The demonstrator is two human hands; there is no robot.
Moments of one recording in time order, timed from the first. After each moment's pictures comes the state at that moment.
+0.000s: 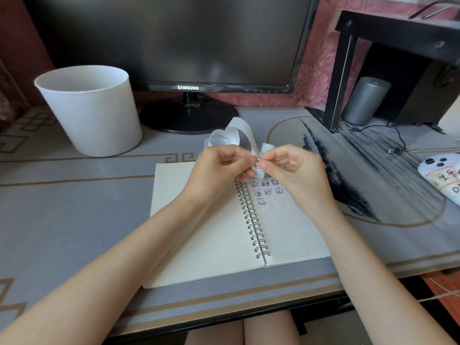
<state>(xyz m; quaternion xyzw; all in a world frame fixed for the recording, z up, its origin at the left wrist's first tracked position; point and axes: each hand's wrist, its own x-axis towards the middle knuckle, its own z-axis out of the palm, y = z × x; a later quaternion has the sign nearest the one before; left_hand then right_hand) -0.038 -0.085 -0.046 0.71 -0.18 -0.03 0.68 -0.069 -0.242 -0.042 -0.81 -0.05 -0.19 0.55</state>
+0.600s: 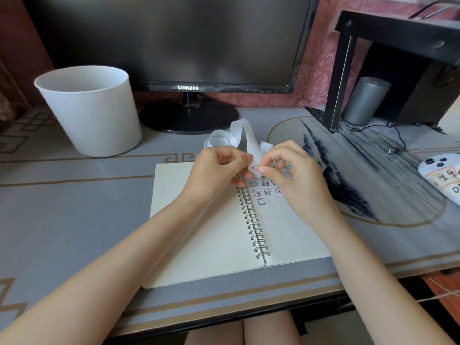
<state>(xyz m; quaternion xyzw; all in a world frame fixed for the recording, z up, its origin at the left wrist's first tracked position) -0.038 -0.085 -0.045 0.72 -0.14 -0.03 0.67 -0.076 -0.244 -0.043 -0.88 -0.11 -0.22 0.39</state>
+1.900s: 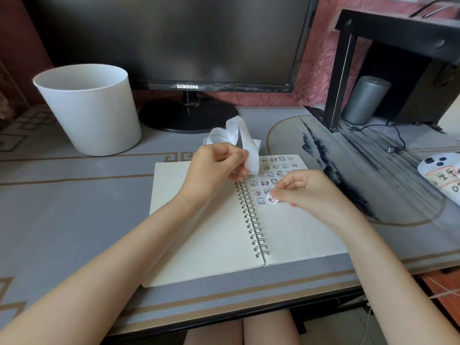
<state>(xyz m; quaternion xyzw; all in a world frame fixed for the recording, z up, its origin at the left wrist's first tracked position) -0.037 -0.084 -0.043 0.72 -0.13 -0.02 0.68 -0.087 -0.264 -0.042 -0.86 0.07 0.02 0.51</state>
